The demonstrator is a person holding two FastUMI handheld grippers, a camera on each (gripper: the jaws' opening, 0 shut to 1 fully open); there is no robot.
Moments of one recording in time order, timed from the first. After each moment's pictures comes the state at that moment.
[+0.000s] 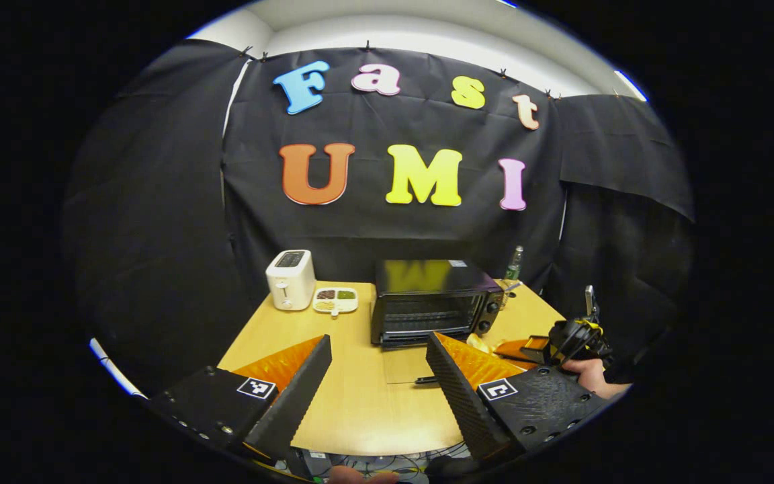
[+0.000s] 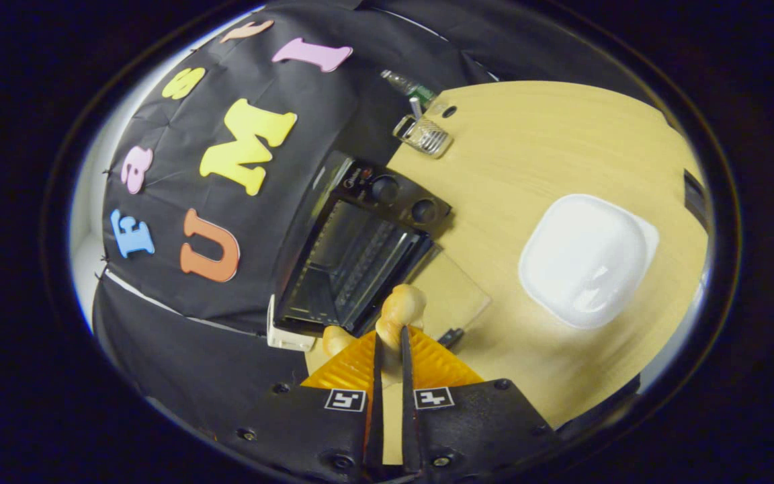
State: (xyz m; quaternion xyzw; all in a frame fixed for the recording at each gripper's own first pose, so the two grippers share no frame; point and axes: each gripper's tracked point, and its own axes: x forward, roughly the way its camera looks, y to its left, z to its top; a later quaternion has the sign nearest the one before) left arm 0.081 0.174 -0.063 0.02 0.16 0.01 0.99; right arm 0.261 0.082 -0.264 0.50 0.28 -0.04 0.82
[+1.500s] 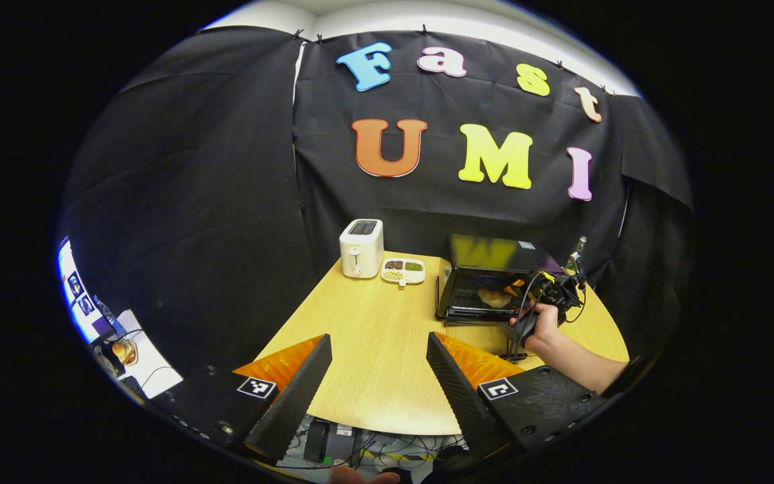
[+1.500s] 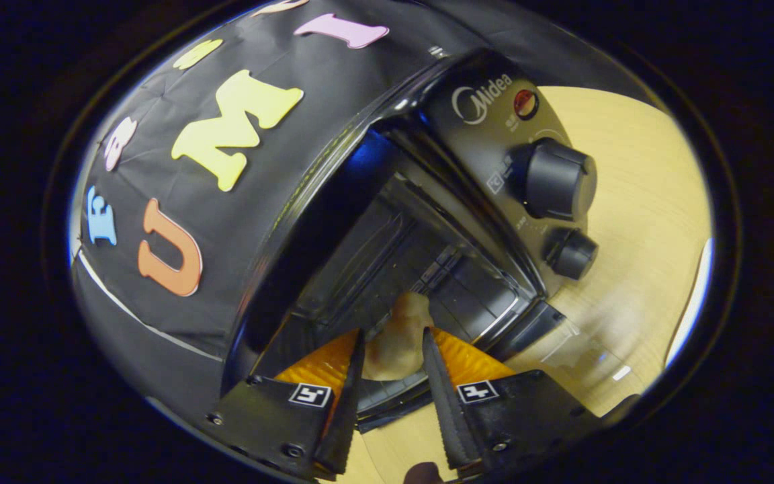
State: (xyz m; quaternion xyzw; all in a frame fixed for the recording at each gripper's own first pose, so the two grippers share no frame) left arm 0.048 0.236 -0.076 -0.01 0.21 0.13 0.97; right arm 0.447 0.092 -0.318 0.43 0.27 -0.08 0.86
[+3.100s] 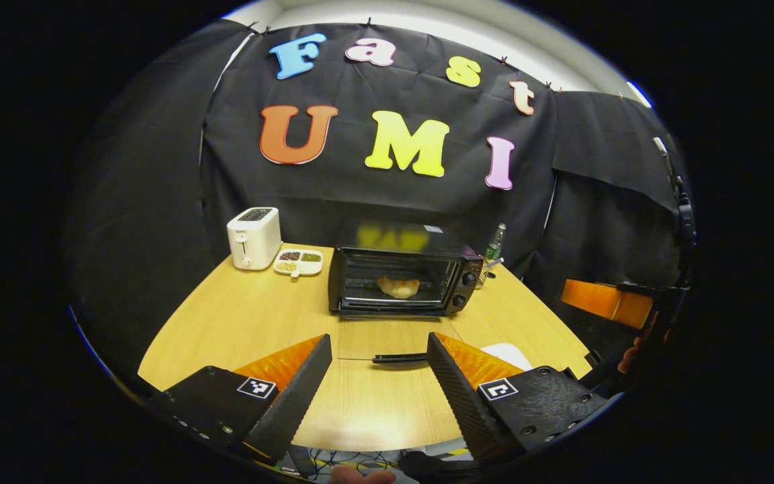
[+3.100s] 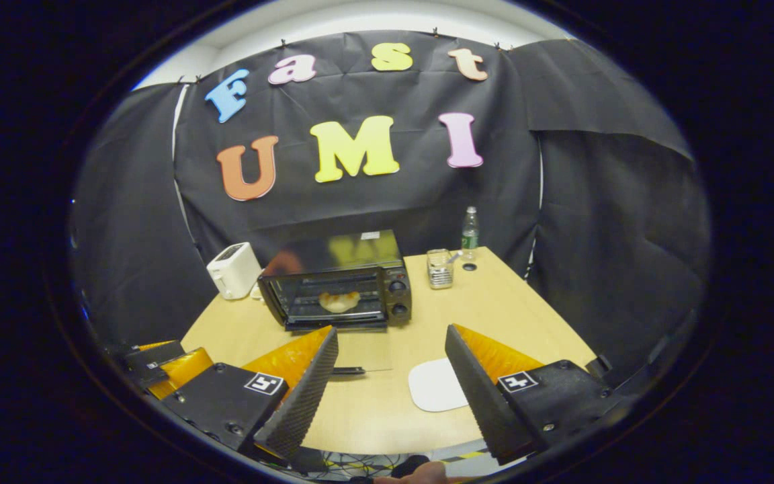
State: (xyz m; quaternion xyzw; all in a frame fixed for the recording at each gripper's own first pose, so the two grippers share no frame) left arm 0.114 0.080 -0.168 -0.03 0.21 -0.05 0.98; right arm 0.115 -0.006 -0.124 0.05 0.21 -0.09 0.97
